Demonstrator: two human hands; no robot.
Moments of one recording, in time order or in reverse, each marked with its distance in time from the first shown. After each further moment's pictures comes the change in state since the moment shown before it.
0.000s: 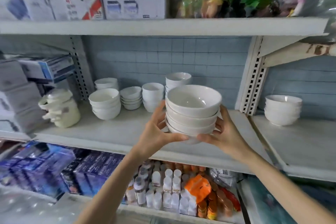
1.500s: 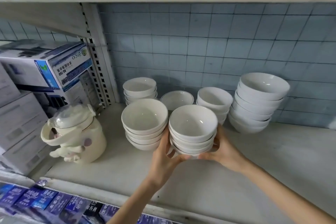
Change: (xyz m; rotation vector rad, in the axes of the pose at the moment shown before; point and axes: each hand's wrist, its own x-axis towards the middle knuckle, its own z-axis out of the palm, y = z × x) left_hand 0.102 -0.220 -0.206 -0.131 0.143 -0.199; right_hand 0.237 0.165 0.174 -0.111 -0.173 0.238
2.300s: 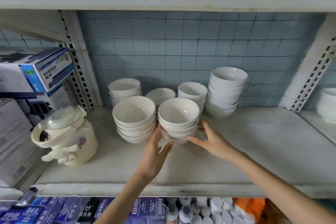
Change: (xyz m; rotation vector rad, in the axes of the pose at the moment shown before) left_hand -0.023 0.006 -0.018 0.233 -0.116 0.087; right_hand -0.044 -0.027 0.021 -0.330 0.190 0.119
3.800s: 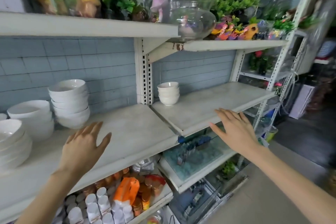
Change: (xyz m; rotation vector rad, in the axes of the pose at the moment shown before) left_hand -0.063 0.203 0.224 0.928 -0.084 0.343; right_hand -0.396 0.079 -0.312 -1.194 0.585 0.572
